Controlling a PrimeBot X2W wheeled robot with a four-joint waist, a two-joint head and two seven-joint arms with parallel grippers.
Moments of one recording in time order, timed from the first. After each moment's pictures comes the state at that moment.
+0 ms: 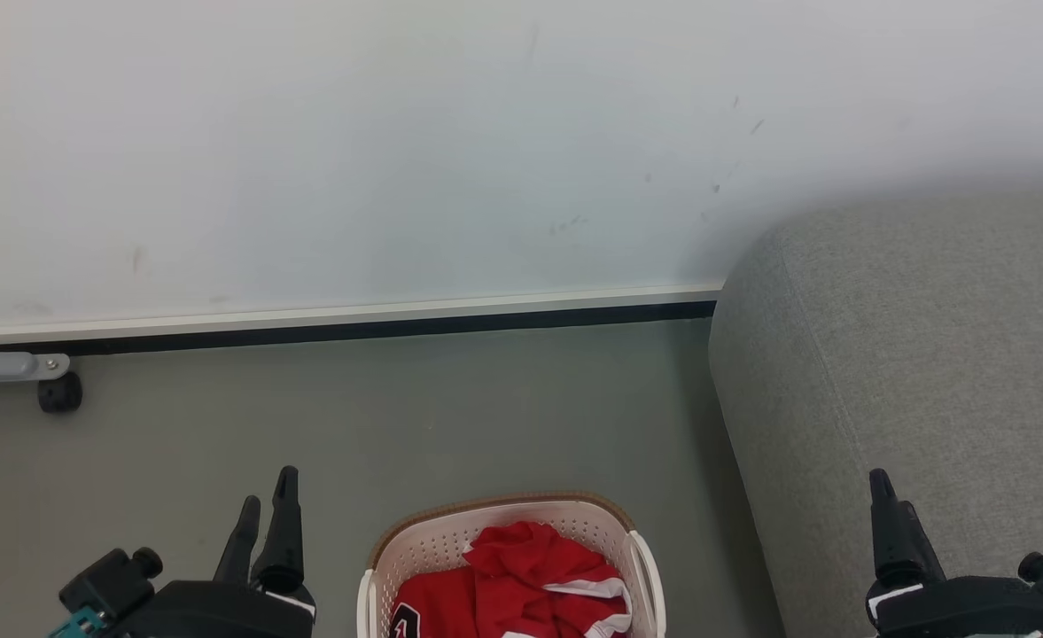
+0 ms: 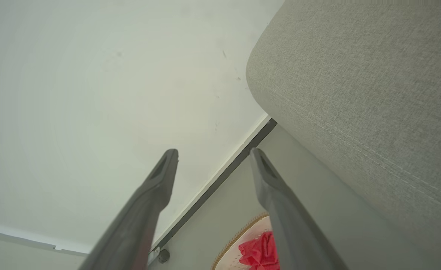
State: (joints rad) left arm -0.05 0.06 -0.09 0.22 -1.01 -0.02 -0.05; right arm -0.03 -0.07 0.04 0.20 1.02 0.01 -0.05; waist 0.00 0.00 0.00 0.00
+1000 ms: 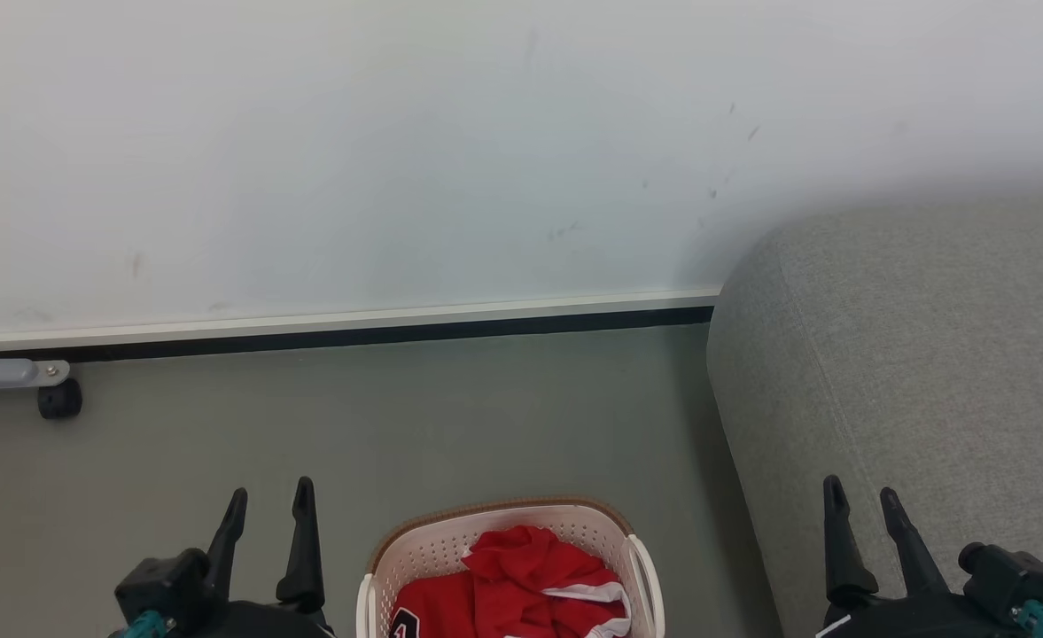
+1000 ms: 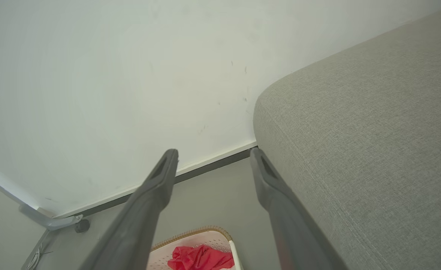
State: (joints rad) left arm -0.03 0.10 -0.16 0.21 -0.49 0.06 -0.16; right arm -0.01 -0.11 0.17 0.17 0.55 -0.06 -0.17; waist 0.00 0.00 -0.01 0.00
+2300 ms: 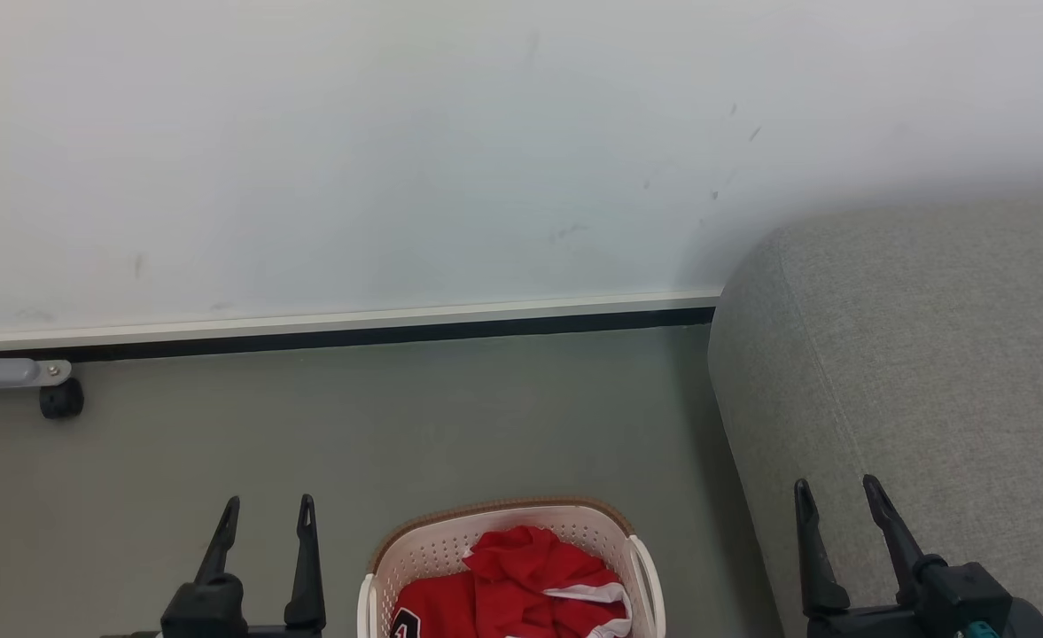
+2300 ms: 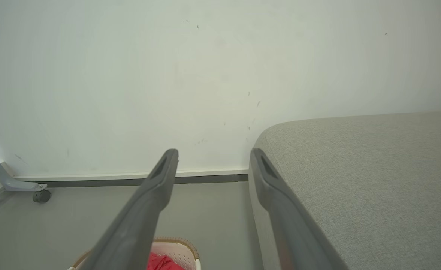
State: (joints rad) left arm 0.00 0.10 -0.16 0.23 -0.20 0.12 -0.25; right arm 0.01 -0.13 0.24 0.13 0.24 -0.11 -0.25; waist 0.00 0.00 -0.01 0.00
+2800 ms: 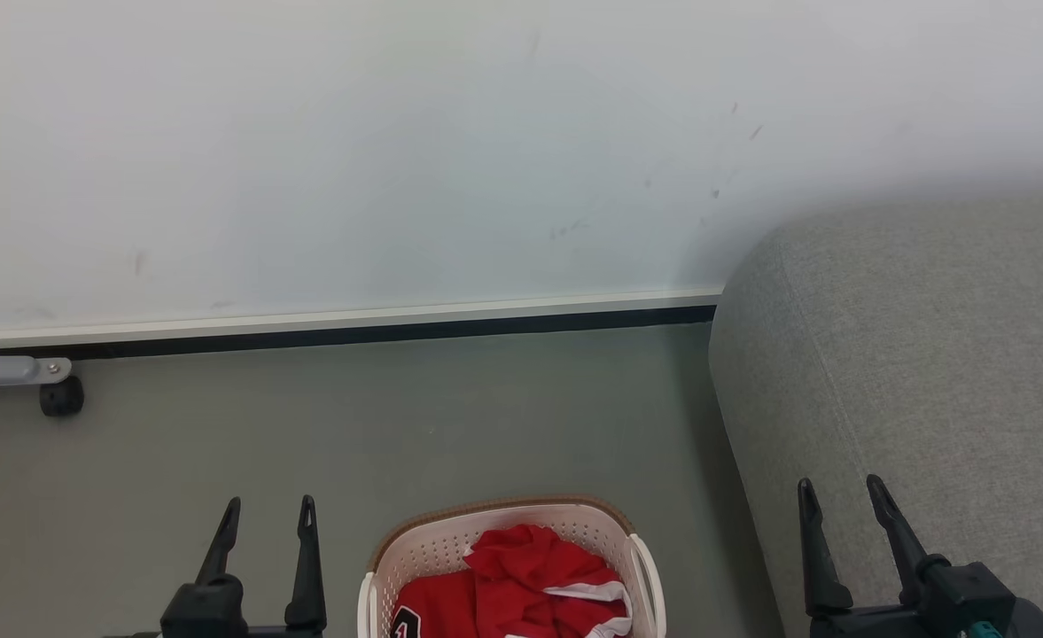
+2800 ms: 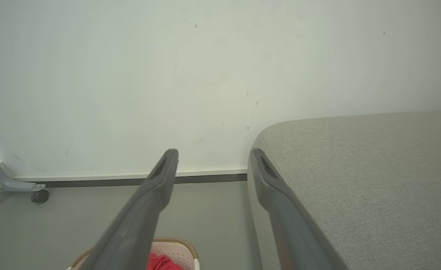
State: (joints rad) left arm 0.00 0.09 -0.15 0.23 -0.20 0.11 -0.25; right arm 0.01 -0.13 0.23 0.13 0.24 -0.11 -0.25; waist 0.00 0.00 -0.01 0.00
